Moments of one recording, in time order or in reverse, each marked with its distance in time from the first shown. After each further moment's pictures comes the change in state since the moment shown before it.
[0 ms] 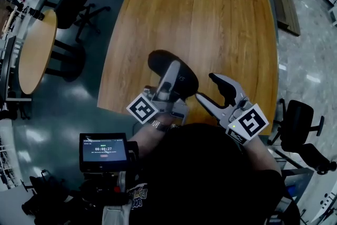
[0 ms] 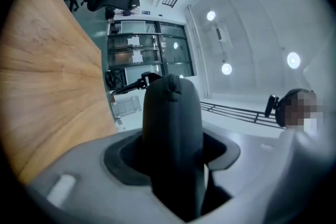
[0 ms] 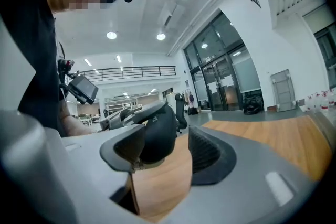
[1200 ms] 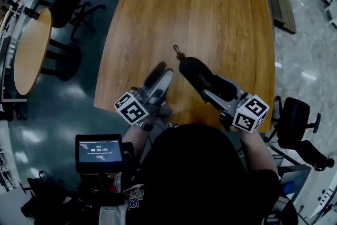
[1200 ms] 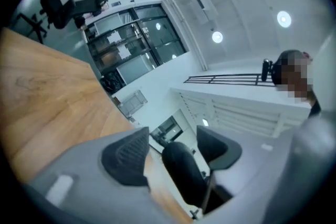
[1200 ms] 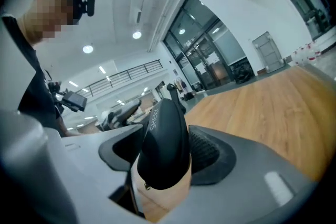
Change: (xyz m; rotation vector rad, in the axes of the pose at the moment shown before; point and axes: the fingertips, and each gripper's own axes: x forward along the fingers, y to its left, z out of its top) left arm -0.034 0.027 -0.002 0.343 0.258 0.075; right arm -0.021 -0.042 -0.067 0.335 0.111 -0.026
